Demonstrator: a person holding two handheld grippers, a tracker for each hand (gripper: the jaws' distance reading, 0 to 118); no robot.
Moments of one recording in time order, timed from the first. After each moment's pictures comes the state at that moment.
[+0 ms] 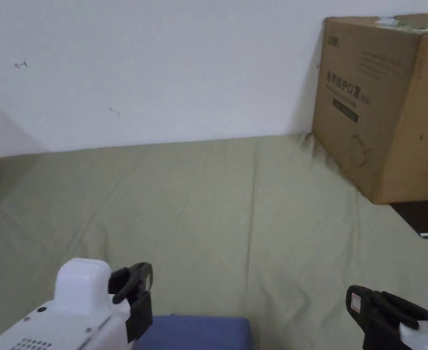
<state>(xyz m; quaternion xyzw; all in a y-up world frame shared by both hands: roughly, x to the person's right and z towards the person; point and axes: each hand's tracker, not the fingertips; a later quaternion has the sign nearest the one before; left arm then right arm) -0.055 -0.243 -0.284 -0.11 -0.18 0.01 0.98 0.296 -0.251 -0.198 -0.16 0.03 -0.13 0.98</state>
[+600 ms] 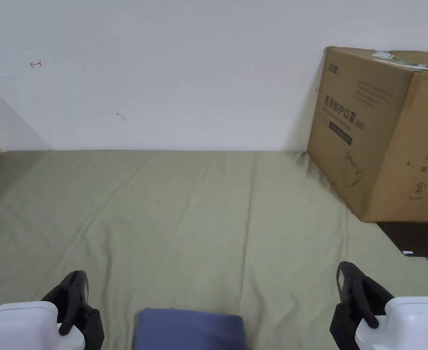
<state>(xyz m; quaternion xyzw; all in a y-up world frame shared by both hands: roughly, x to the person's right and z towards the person) -0.085 -0.267 -0.221 -0.04 -0.03 0.03 1.00 0.238 -0.262 -0.174 -0.01 -0.07 0.01 1.00</state>
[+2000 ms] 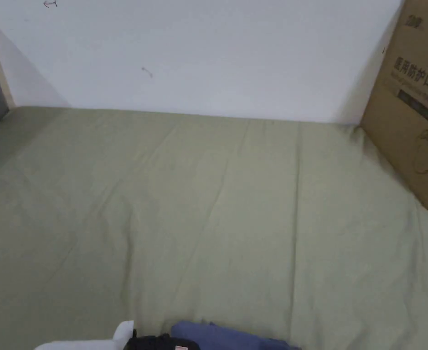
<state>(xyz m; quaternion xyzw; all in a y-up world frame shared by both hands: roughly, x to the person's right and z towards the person) -0.132 -0.507 -0.468 -0.52 -0.44 0.49 0.55 0.197 -0.438 -0.365 -0.51 0.12 0.07 0.85</state>
